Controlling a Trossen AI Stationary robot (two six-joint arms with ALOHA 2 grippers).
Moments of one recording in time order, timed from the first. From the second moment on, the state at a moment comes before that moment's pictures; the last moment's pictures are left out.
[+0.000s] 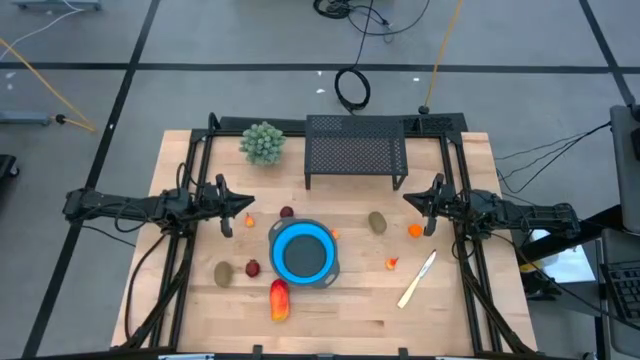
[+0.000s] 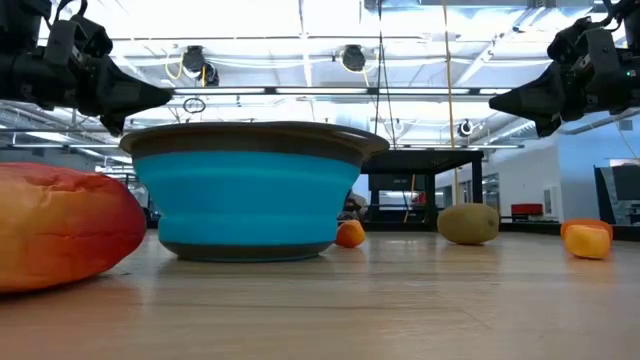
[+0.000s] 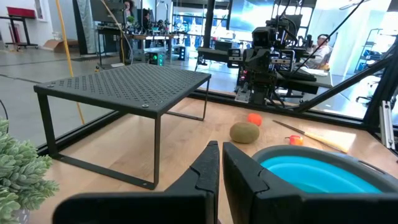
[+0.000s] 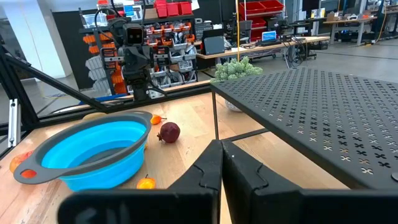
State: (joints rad) left arm -0.06 0.24 0.03 0.20 -0.29 -0.11; right arm 0.00 0.01 0.04 -0.10 0.29 0.14
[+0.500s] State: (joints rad) left arm -0.06 0.24 0.03 0.20 -0.29 -0.11; right arm 0.00 0.01 0.03 0.07 0.29 0.16
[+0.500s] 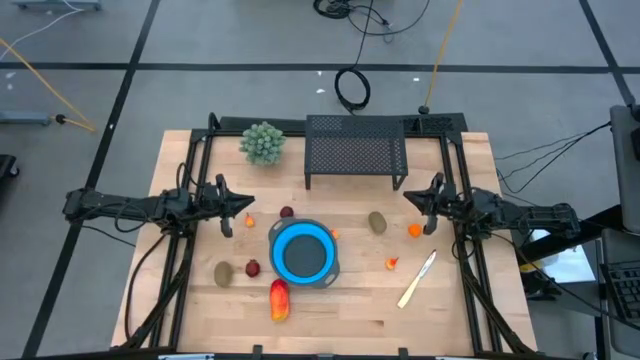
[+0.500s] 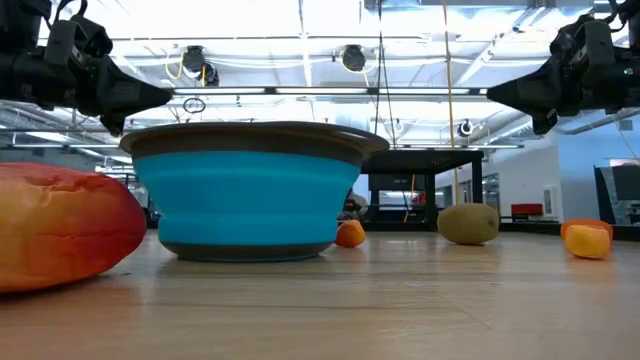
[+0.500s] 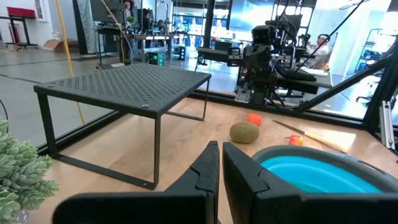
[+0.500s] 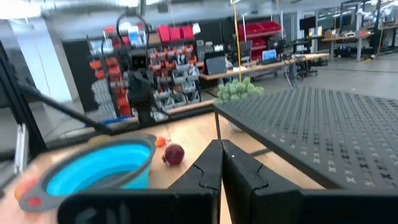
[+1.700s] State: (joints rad) left arm -0.06 0.24 0.03 0.20 -0.29 -0.11; right arm 0.00 0.16 0.05 0.30 0.15 0.41
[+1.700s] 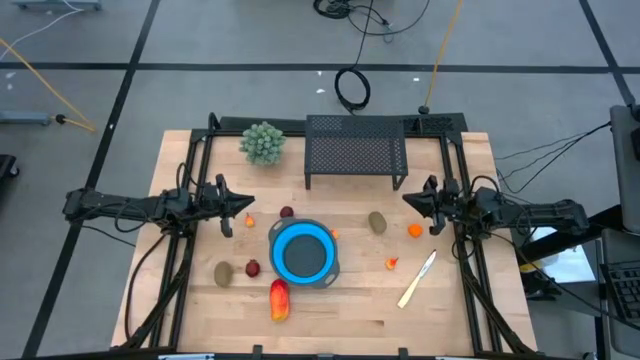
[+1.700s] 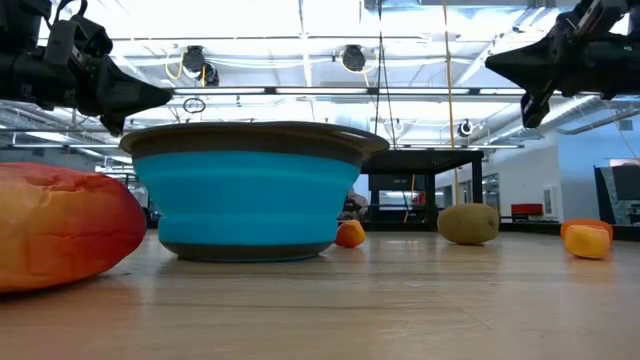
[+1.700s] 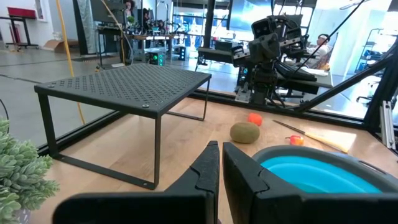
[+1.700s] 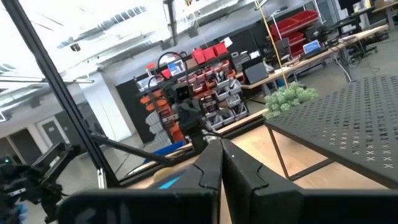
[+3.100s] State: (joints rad) left arm -0.06 0.24 0.03 0.20 -0.29 -0.11; right arm 0.00 1.22 0.91 -0.31 -0.21 0.11
